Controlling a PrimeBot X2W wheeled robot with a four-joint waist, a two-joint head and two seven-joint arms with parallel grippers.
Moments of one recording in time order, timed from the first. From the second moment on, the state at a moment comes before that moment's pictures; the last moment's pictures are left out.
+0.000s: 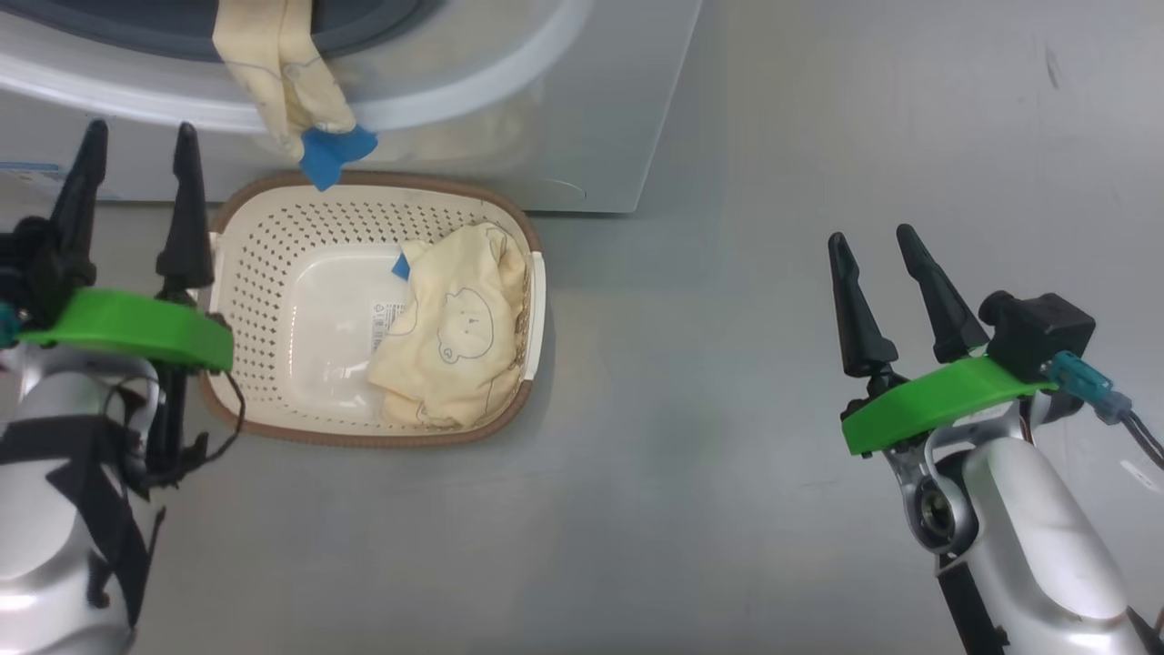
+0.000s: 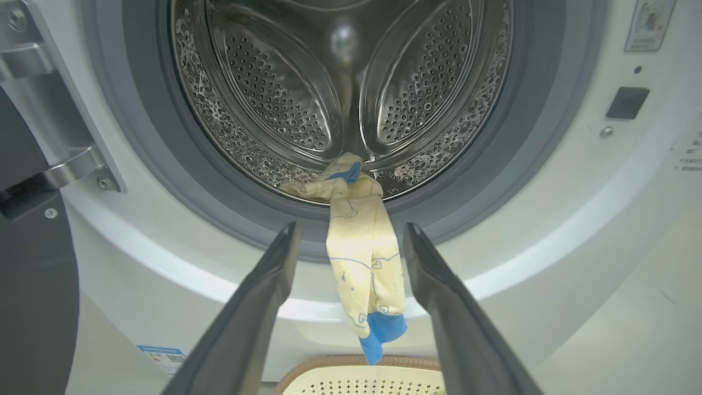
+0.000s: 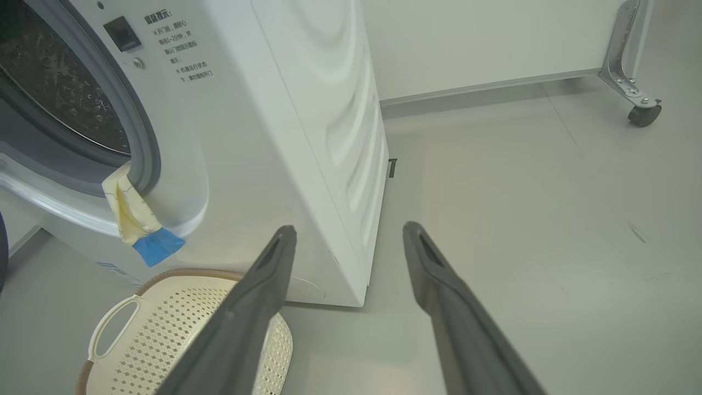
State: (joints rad) left arm -0.64 0.34 -0.22 0.43 -0.40 -0.12 -0.26; right arm -0.33 -0.05 0.16 0.27 0.32 0.13 -0.24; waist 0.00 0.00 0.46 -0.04
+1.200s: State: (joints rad) left arm -0.41 0.19 -0.12 0.36 -0.24 -0.12 -0.26; right arm -0.29 -0.05 0.16 0.26 0.33 0.13 -0.22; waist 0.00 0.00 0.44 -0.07
